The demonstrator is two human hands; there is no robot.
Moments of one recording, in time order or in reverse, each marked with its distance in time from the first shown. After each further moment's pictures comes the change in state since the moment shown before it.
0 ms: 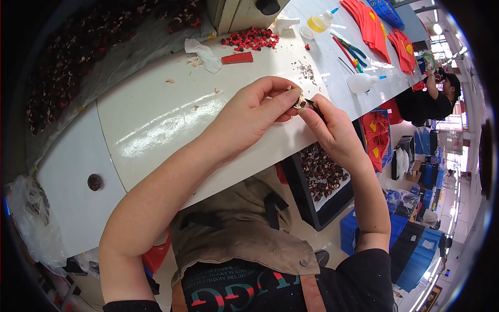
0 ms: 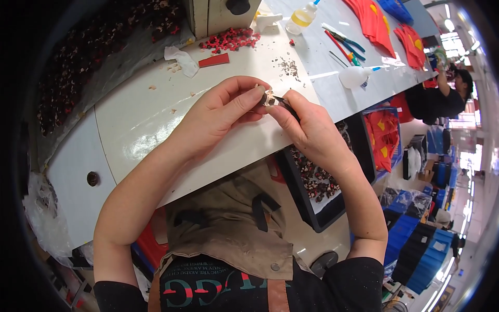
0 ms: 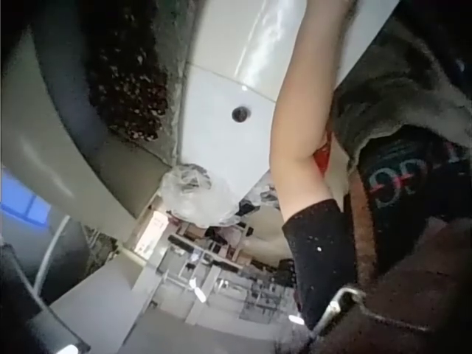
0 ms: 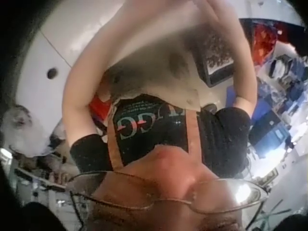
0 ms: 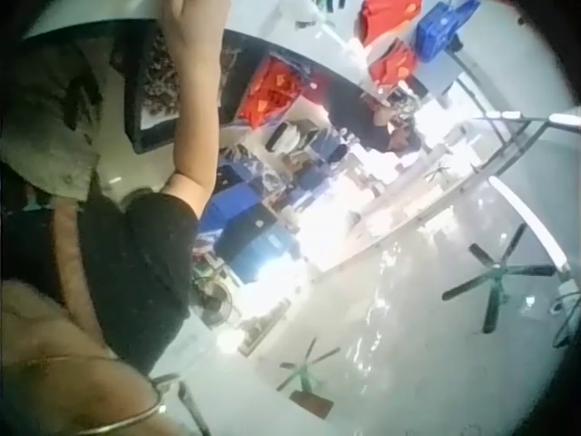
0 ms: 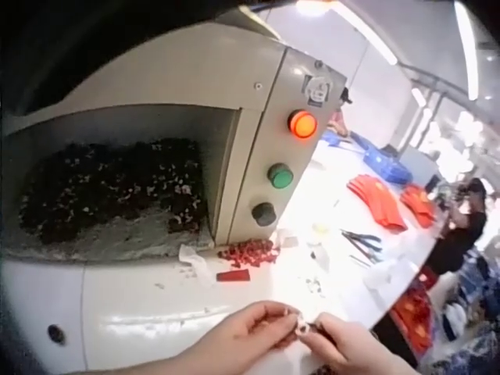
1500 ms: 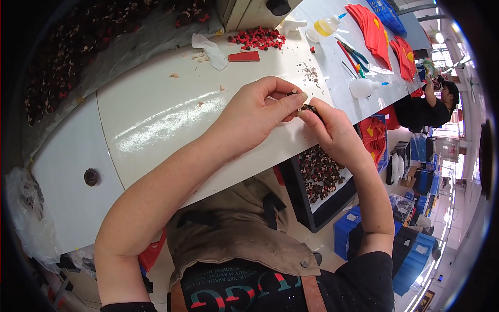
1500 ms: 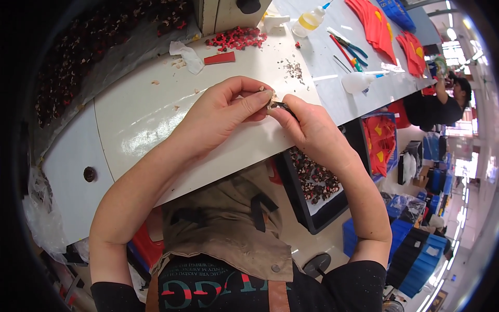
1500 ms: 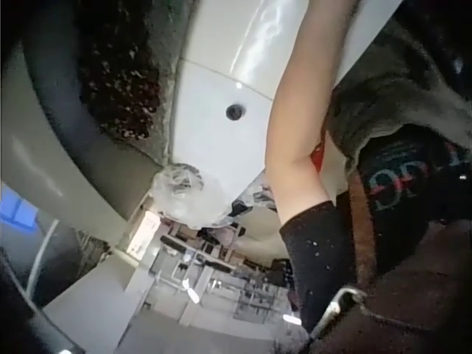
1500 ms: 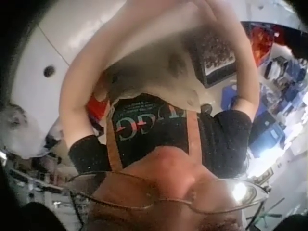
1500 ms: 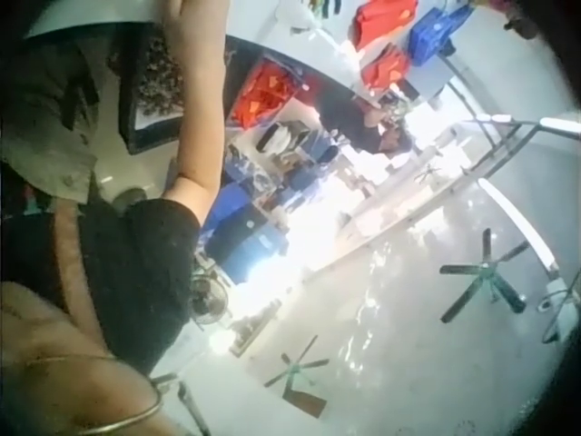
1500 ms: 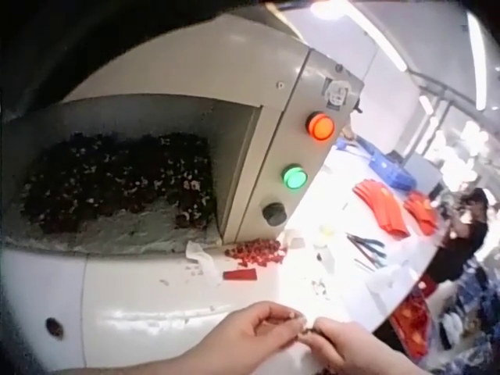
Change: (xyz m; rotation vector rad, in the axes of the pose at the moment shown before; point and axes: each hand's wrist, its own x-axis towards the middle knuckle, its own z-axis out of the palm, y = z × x) left_hand -0.011 -0.003 -0.026 0.096 0.082 0.021; right_hand 0.016 -0.008 0.023 -0.086 -0.078 -0.060
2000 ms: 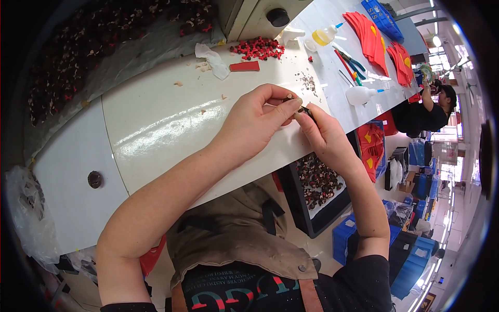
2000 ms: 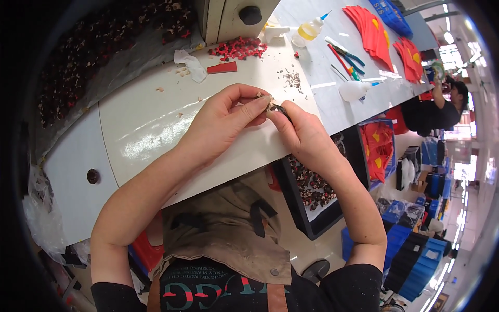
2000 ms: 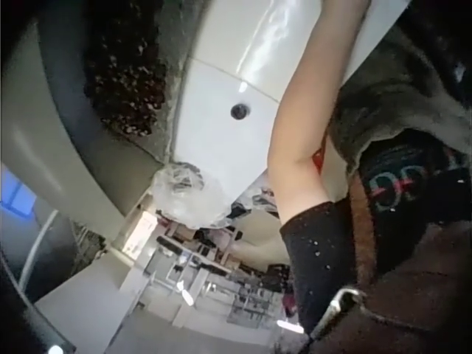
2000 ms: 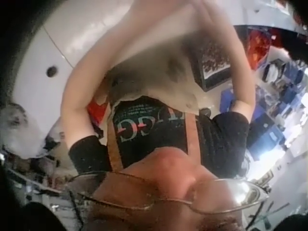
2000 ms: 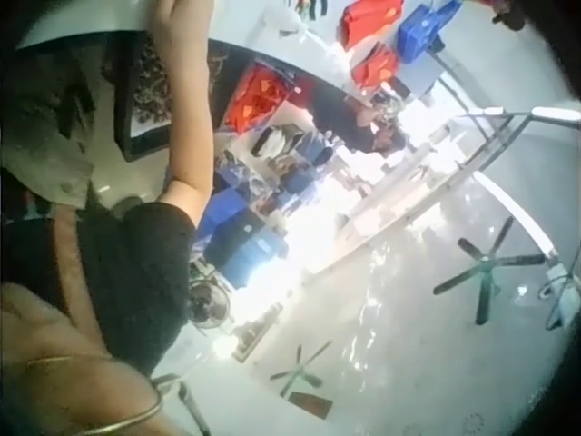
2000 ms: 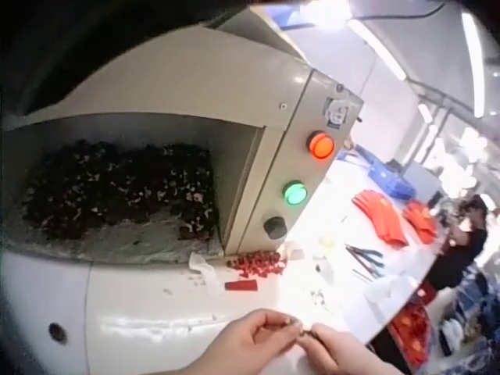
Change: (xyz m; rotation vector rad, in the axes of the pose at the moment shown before) left_hand -0.013 0.016 0.001 0.001 0.033 0.002; right_hand -0.003 -0.026 0.001 0.127 0.045 0.057
